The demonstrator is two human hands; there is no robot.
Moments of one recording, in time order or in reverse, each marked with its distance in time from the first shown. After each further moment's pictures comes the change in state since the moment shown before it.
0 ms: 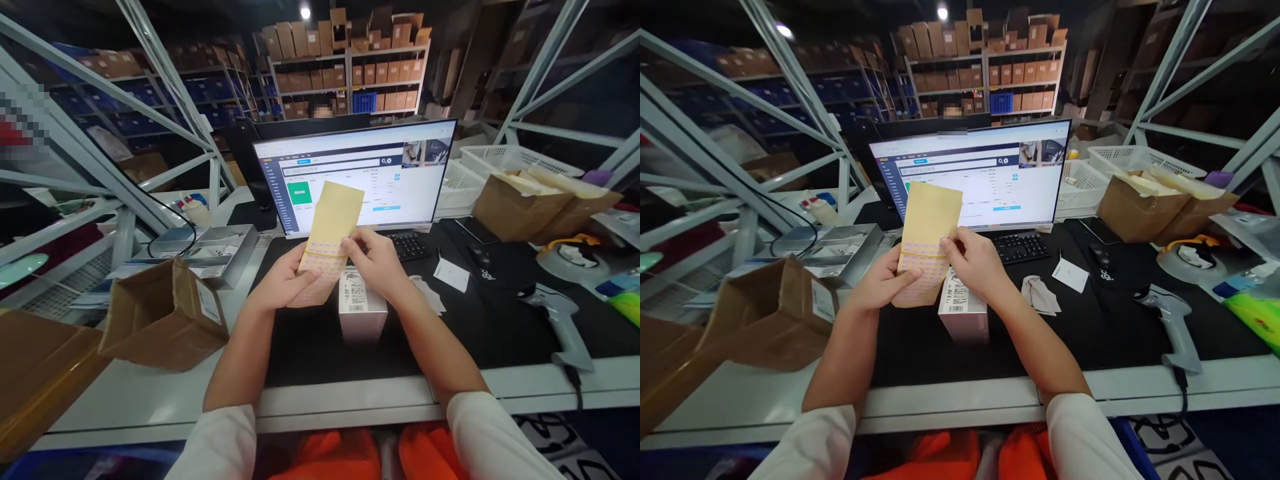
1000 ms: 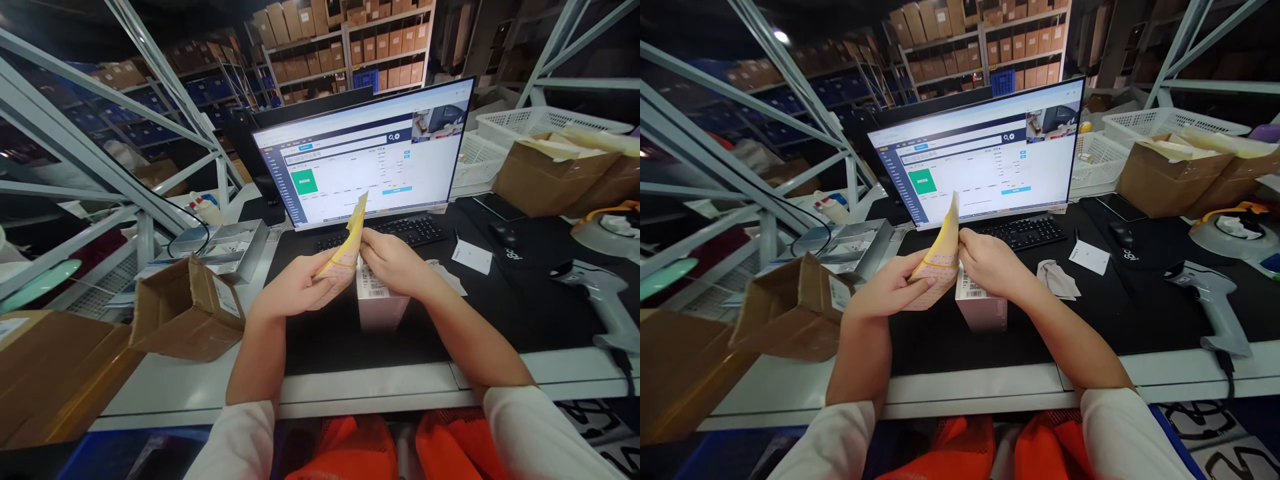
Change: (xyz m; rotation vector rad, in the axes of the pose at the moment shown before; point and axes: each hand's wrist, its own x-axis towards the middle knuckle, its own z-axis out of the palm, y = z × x) left_hand -0.014 0.032 0.003 0.546 -0.230 0.049; right_hand -0.015 -0.006 -0.011 -0.098 -0.333 0.068
